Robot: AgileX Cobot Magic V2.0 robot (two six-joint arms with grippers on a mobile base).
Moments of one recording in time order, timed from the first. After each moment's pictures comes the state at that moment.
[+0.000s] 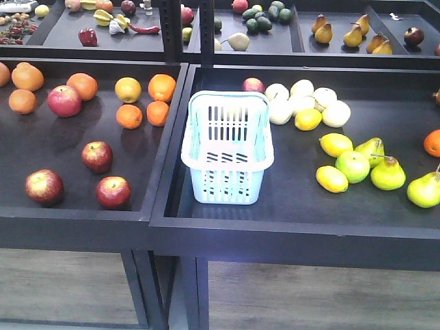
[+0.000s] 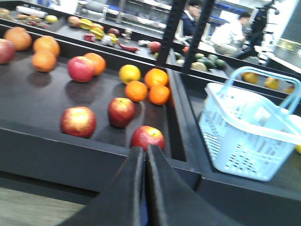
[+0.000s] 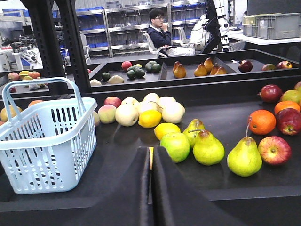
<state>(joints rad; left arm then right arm) -0.01 -0.01 0.03 0.10 0.18 -0.38 -0.04 -0.01 0.03 -0.12 0.09 0.16</state>
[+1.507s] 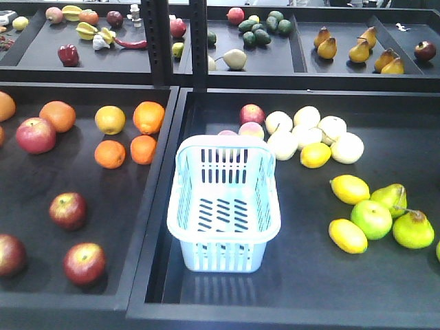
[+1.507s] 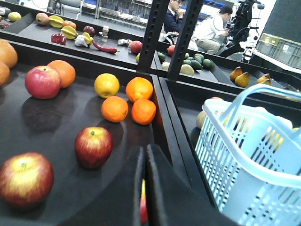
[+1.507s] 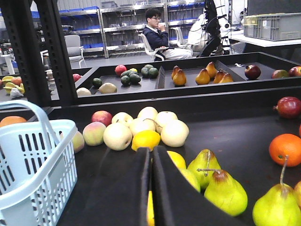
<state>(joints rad) -0.07 -0.01 0.03 0.10 0.18 -0.38 -0.04 -0.01 0.03 -0.12 0.09 0.16</state>
